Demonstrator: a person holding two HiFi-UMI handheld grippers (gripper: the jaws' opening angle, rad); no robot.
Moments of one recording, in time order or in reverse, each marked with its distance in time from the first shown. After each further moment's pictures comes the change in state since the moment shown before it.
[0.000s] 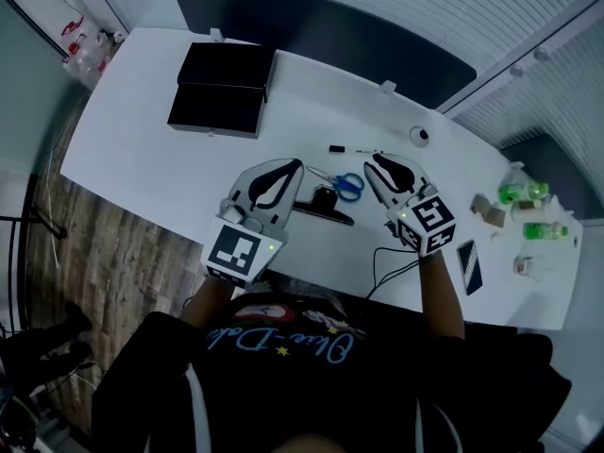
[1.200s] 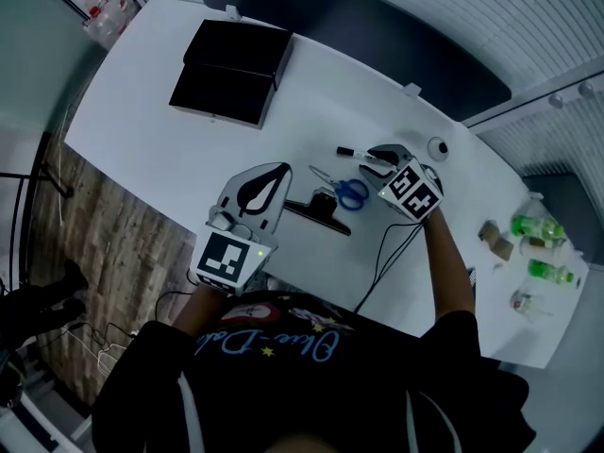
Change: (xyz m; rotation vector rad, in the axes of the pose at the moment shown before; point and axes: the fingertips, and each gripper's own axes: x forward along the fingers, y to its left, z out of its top) left arm 0.015 0.017 -0.035 -0.063 0.109 0.163; right arm 0.085 -0.038 -0.116 -0.343 0.463 0.324
